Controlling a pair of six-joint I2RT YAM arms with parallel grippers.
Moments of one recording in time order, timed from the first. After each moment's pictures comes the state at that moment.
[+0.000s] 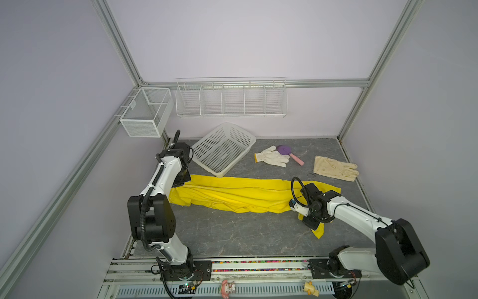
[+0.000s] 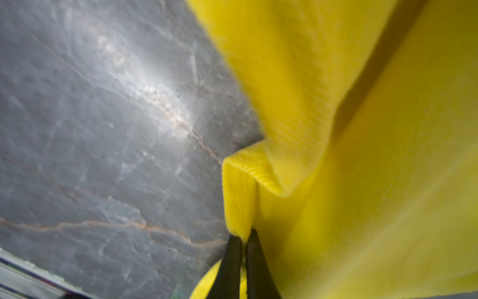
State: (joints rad) left arm -0.03 1.68 1.43 -1.18 -0.40 -0.41; right arm 0.42 1.30 0.70 -0.91 0.05 -0.53
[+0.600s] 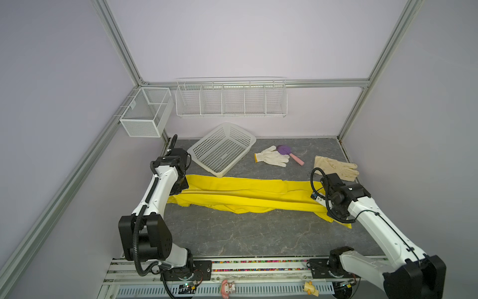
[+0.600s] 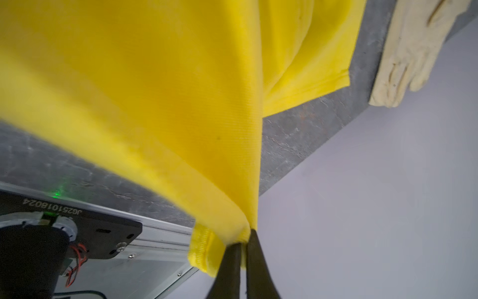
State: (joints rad) left arm -0.03 1.48 1.30 -1.26 -0.40 -0.42; right arm 0.24 1.09 0.92 -1.27 0.50 -0.72
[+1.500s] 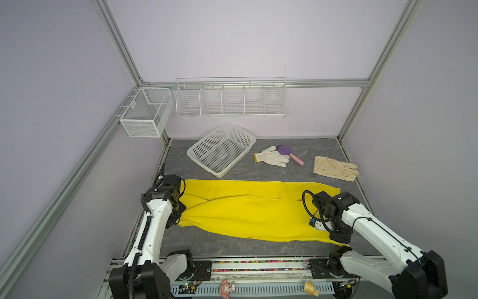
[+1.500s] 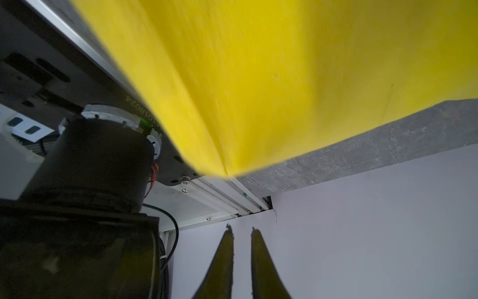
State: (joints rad) left arm 0.05 1.10 0.90 -1.26 -0.28 -0.84; right arm 0.44 1.08 0.76 -1.55 0.41 -0.66
